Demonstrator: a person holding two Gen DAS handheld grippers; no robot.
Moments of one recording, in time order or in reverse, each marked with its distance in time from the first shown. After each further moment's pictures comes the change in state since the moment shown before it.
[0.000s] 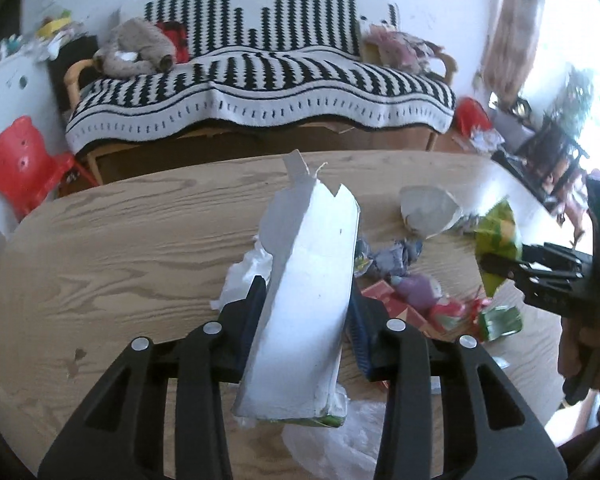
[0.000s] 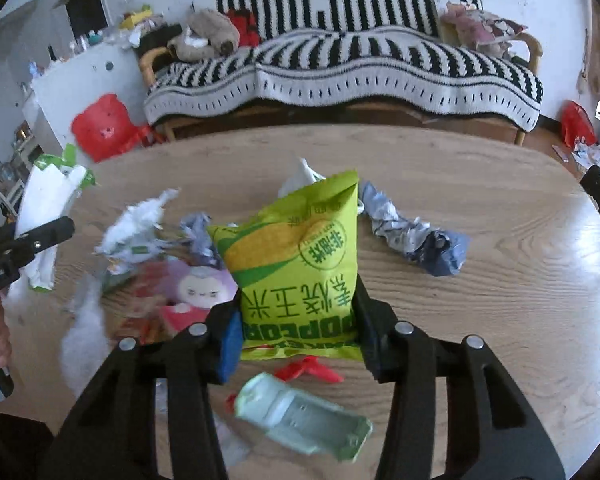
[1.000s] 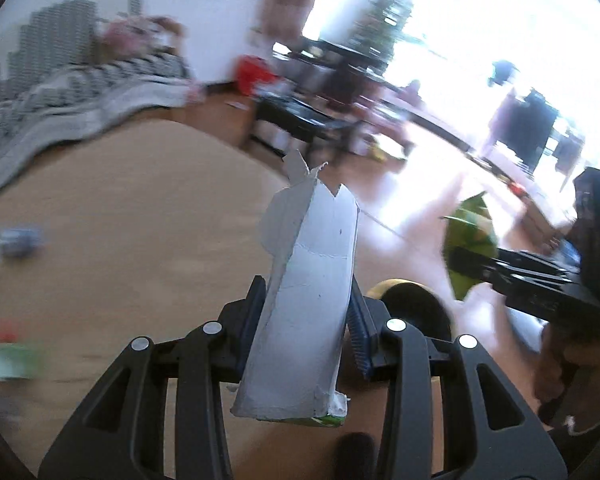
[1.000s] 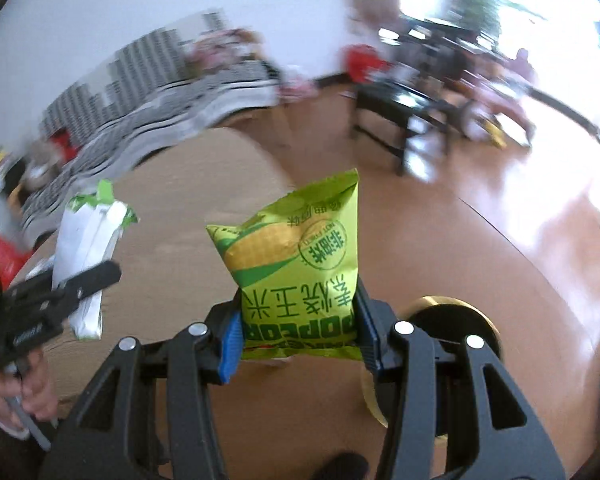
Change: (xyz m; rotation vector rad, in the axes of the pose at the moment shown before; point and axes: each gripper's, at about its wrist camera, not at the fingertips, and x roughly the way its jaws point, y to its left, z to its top) left arm -0.003 -0.479 -0.106 0.414 0.095 -0.628; right arm -0.322 -0.289 -0.267 0.576 -0.142 -0.443
